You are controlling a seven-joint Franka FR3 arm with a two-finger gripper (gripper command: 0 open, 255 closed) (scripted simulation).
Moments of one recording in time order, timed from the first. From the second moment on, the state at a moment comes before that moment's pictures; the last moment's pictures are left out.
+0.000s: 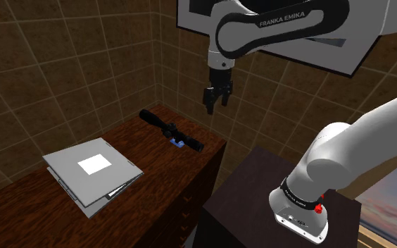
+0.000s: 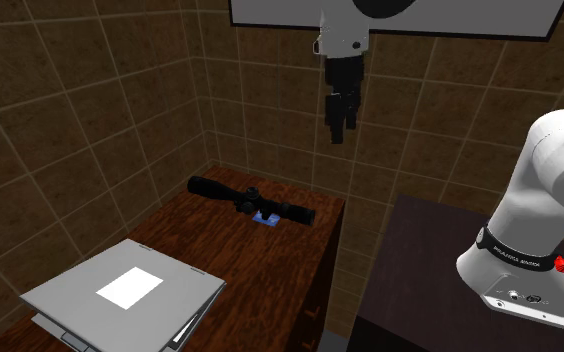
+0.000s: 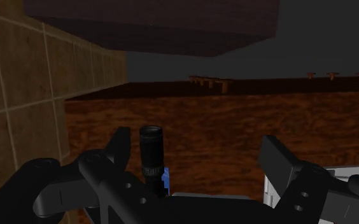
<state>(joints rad) 0.00 -0.39 0.09 -2.38 0.10 1.83 0.05</state>
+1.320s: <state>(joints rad) -0.01 0.40 0.09 -1.89 -0.01 2.12 0.14</state>
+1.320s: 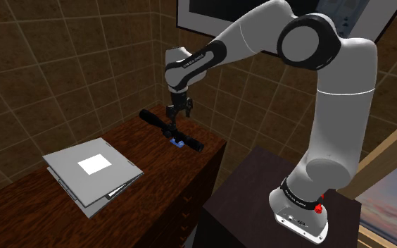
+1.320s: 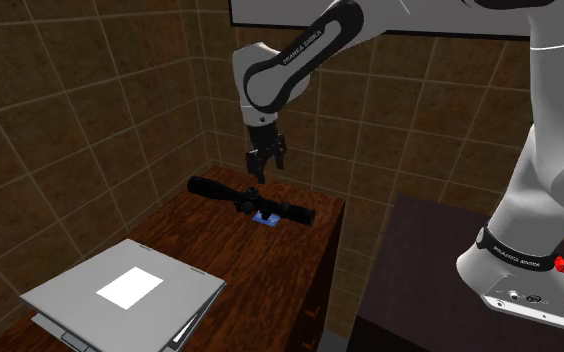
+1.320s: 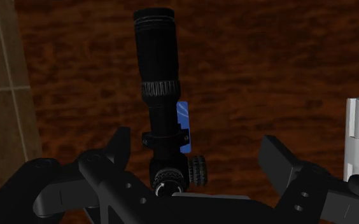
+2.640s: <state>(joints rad) 0.01 1.00 0.05 -1.25 -0.04 2.06 0.16</state>
